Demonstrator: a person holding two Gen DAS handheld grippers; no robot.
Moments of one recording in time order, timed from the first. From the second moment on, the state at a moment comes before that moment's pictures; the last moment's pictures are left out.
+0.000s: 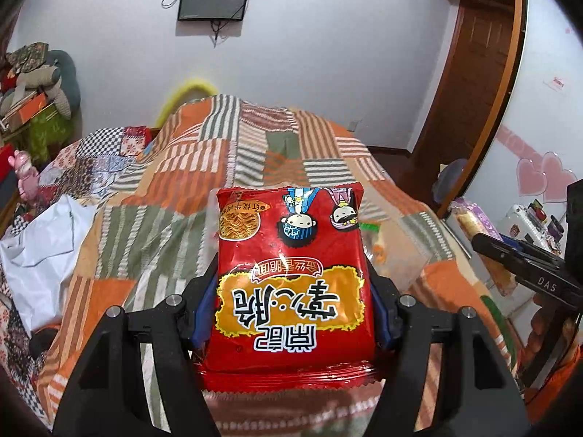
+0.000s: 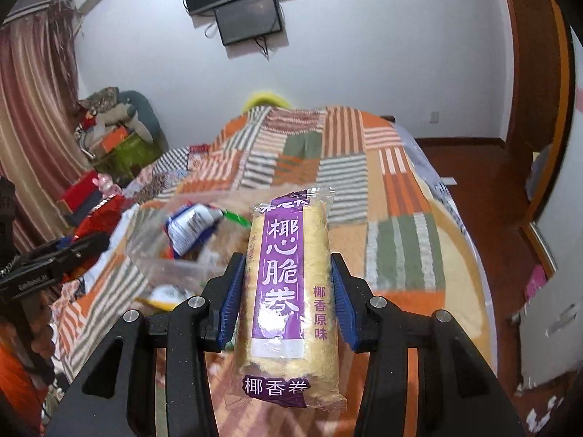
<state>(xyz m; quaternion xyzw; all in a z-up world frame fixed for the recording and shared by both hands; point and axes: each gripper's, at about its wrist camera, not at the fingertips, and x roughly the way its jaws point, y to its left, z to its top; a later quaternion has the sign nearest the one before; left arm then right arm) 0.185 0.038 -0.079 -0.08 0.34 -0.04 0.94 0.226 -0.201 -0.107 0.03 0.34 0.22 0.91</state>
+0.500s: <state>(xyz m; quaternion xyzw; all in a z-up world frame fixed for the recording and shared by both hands) 0.256 0.016 -0.093 -0.10 0.37 -0.07 0.92 0.269 -0.171 -0.113 0.04 0.34 0.24 0.91</state>
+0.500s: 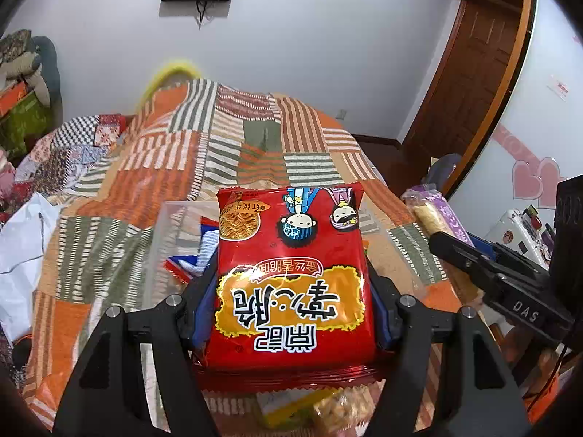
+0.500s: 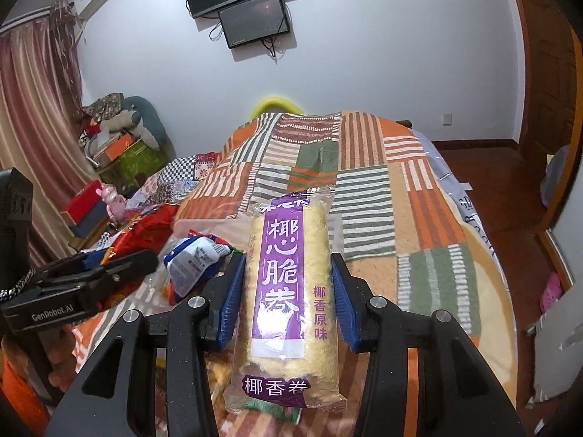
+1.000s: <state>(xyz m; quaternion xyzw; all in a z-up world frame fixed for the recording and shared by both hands) 0.309 0.011 -0.125 -0.12 0.42 -0.06 0.90 0.309 -0.154 -0.141 0.05 0.39 0.24 0.89</state>
